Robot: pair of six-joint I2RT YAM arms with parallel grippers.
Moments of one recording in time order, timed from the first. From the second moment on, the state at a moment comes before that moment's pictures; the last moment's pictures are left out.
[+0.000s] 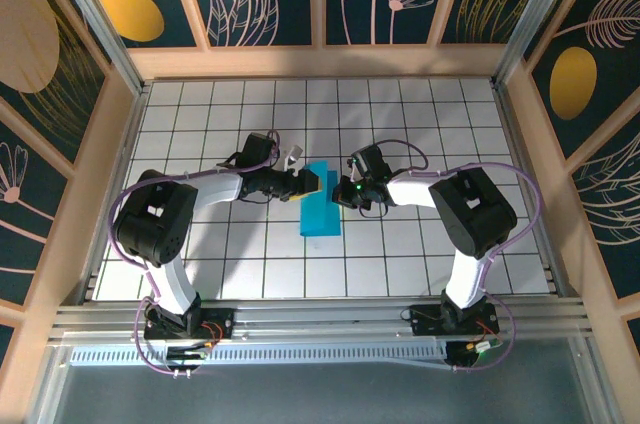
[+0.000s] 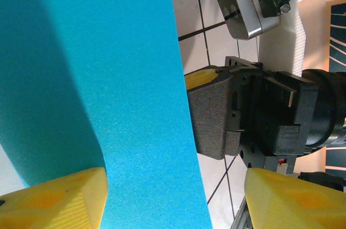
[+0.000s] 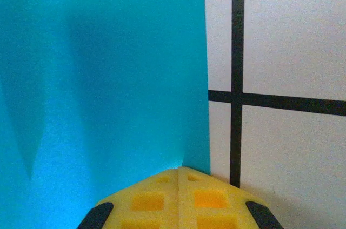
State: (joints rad) left arm -0.45 1.80 0.94 -0.01 0.80 -0.61; right arm 0.58 1.83 0.90 -0.04 -0.40 0.76
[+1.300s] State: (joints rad) left arm -0.45 1.84 0.95 -0.04 0.72 -0.58; right arm 0.51 1.63 0.73 0.17 -0.57 0.80
